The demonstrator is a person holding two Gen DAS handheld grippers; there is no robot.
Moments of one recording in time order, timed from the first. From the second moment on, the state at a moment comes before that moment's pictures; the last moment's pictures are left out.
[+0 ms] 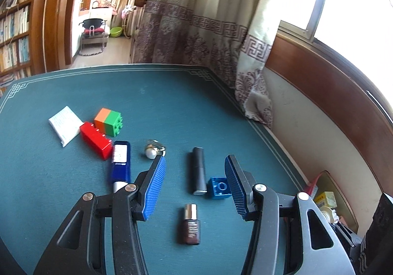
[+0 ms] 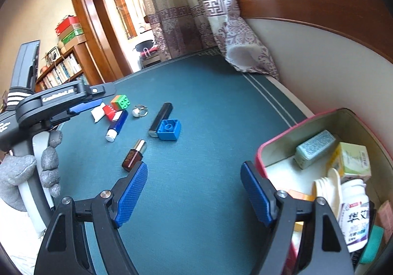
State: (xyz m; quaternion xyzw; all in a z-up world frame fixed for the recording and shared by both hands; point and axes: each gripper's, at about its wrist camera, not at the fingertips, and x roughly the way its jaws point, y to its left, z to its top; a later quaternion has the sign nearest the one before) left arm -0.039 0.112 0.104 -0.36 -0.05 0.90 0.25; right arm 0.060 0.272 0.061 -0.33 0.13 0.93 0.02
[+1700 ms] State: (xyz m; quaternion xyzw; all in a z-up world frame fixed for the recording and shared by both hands) left arm -0.042 0.109 0.040 -0.39 0.03 0.89 0.21; right arm -0.074 0.228 0.019 -0.41 0.09 0.91 0.00
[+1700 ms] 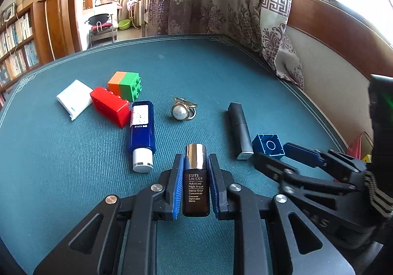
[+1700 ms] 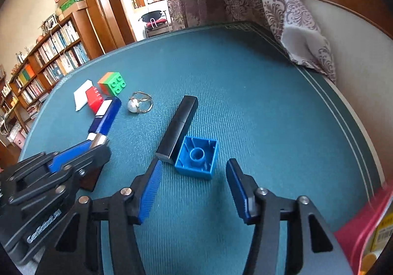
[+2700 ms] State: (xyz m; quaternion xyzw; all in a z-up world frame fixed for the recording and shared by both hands) left arm -0.033 0.115 0.048 -0.39 0.03 0.89 0.23; right arm -0.041 0.244 0.047 -0.37 0.11 0.92 0.02
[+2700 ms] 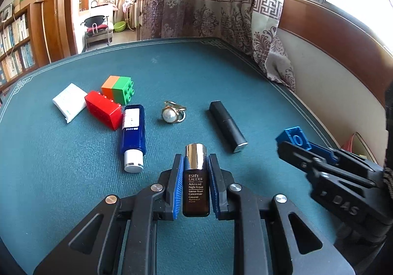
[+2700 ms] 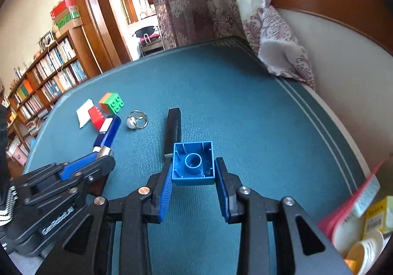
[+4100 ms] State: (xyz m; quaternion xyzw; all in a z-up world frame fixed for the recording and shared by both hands) left arm 0.010 0.169 0.044 -0.43 0.02 0.86 0.28; right arm 0.144 0.351 0.075 -0.31 0.17 0.92 0.16
